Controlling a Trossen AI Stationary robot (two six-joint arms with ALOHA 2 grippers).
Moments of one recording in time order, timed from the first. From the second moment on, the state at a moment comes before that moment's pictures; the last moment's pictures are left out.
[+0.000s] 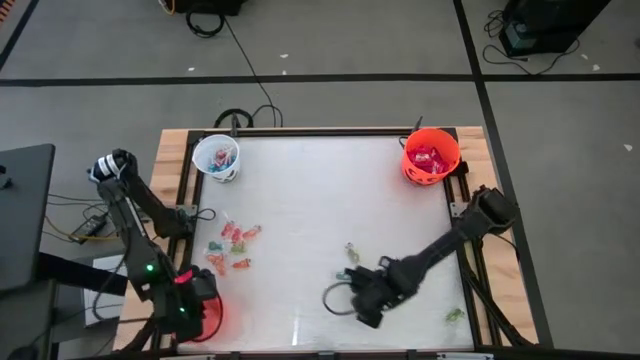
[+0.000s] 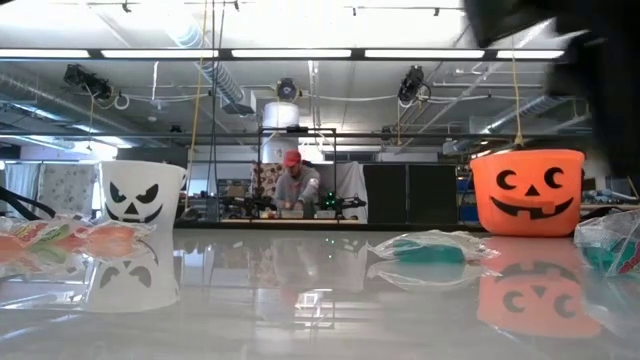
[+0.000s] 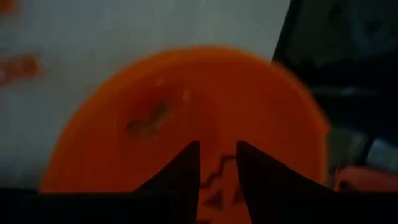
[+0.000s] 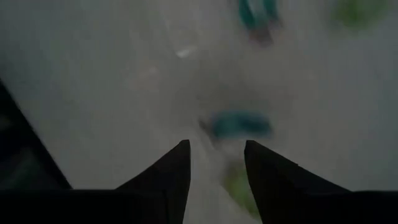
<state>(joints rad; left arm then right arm) -1.11 1.27 0.94 -0.81 -0.06 -1.45 0.58 1.90 1.42 -0.92 0.02 1.07</state>
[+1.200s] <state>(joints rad) -1.05 1.21 0.94 -0.64 -0.35 -1.34 1.20 1.88 1.24 -1.06 -0.13 1.16</state>
